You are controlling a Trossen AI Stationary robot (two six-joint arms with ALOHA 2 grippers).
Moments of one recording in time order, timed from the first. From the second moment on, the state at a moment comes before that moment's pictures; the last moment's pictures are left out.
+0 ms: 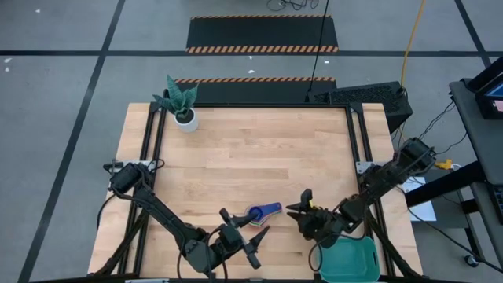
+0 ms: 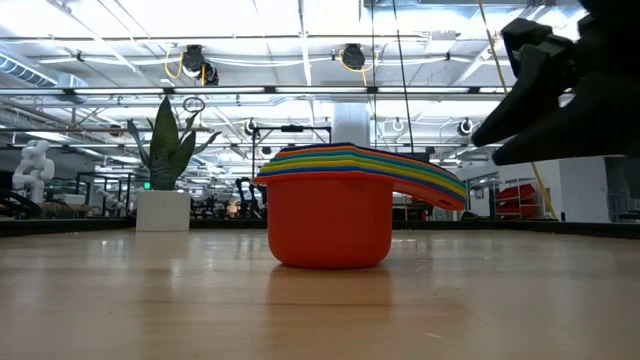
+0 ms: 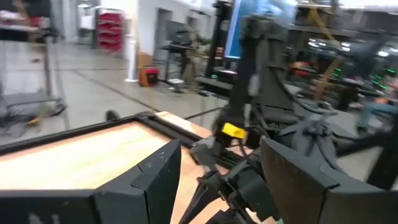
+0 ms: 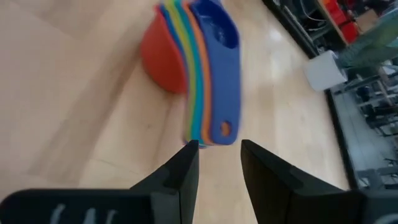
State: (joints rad) left arm -0.72 2.02 1.46 0.75 -1.29 -0.03; right arm 0.73 1.56 0.65 0.05 0.83 -0.09
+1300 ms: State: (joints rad) left arm -0.56 2.02 1.54 0.20 -0.88 -0.40; right arm 0.84 1.11 0.65 -0.29 0.72 0.16
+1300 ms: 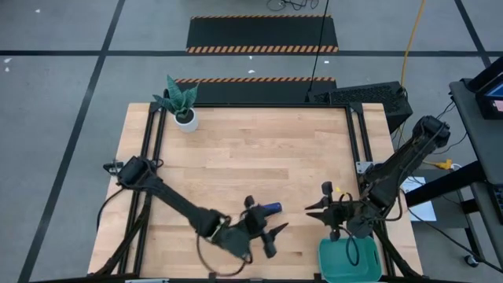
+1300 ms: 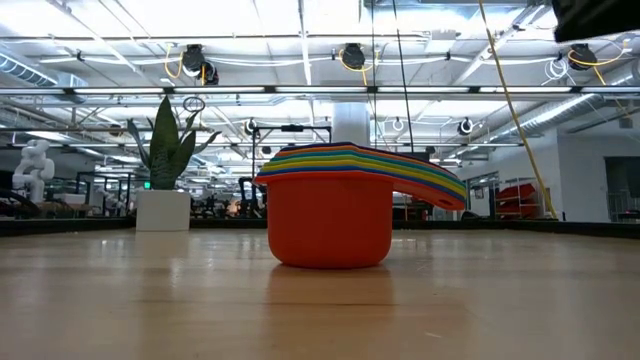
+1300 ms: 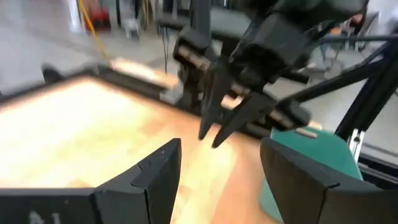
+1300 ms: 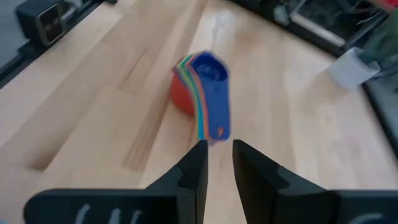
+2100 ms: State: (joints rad) left arm -0.48 2.06 1.62 0.05 -0.78 -0.43; right arm 0.98 1.08 0.65 -0.29 0.25 0.64
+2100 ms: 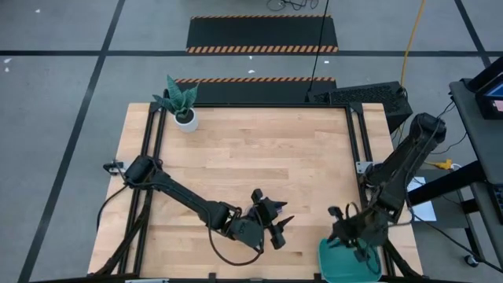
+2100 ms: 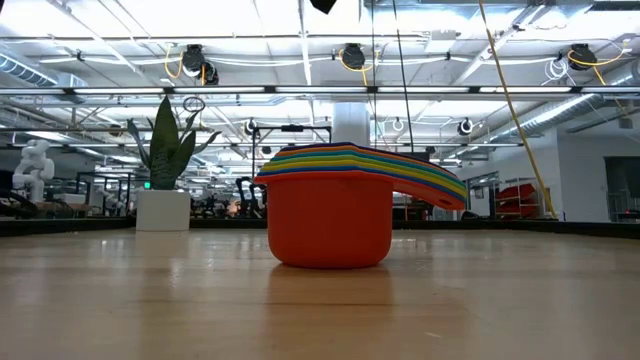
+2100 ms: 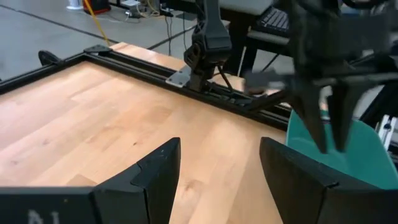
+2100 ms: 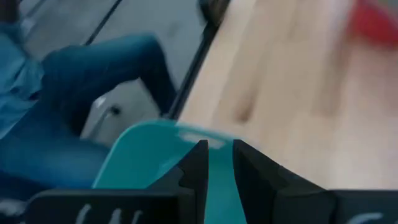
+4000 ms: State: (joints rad) left arm -0.50 2.06 1.66 0.02 -0.71 -0.42; right arm 0.80 1.13 0.65 -0.26 0.13 0.35
